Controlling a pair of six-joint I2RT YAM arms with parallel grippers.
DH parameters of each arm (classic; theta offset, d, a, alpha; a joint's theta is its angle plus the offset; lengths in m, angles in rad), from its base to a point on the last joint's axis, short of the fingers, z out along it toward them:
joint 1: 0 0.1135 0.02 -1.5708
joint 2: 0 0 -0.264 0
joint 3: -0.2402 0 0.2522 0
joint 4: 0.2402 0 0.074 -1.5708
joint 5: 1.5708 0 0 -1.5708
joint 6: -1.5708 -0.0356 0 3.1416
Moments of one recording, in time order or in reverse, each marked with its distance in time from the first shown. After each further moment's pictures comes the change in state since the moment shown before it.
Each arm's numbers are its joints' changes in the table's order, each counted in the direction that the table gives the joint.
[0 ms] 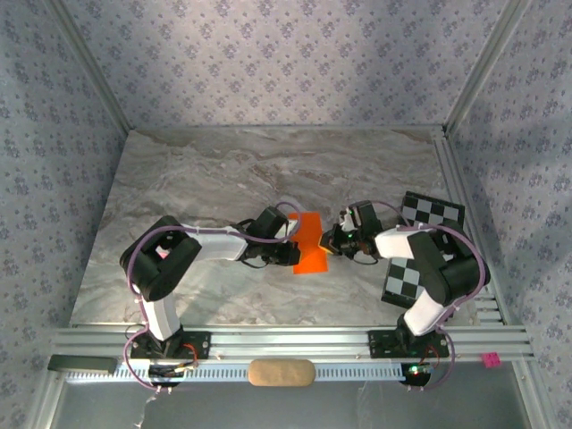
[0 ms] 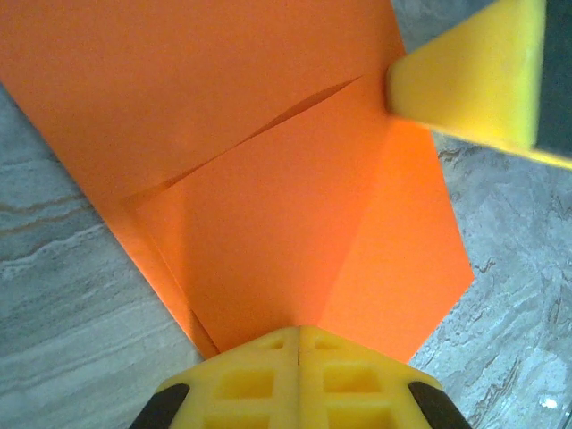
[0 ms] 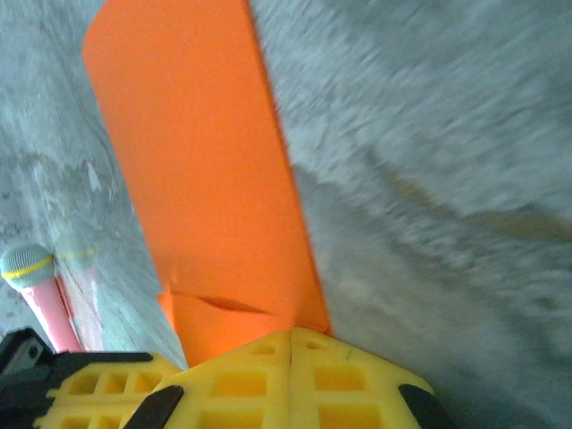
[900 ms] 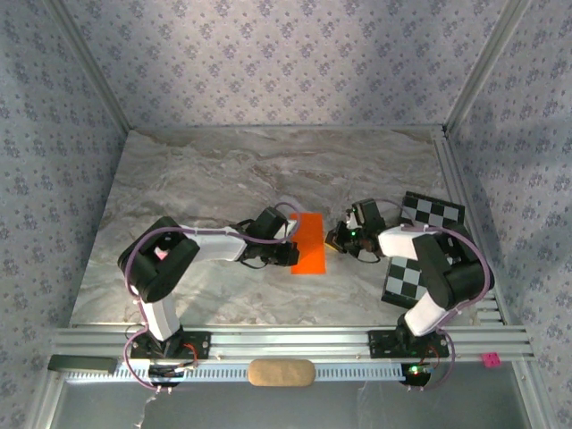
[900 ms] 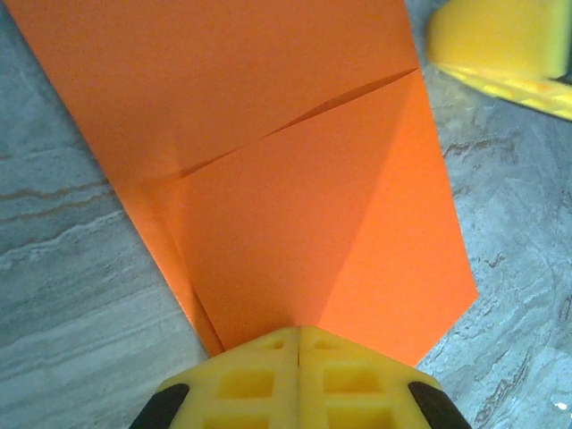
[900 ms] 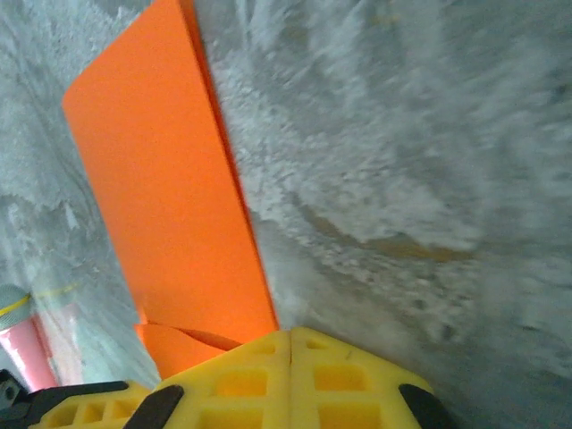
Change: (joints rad) left arm -0.001 -0.017 0.009 0.016 -0.018 -0.009; right arm -0.013 -0.044 -0.014 0.090 0.088 0.007
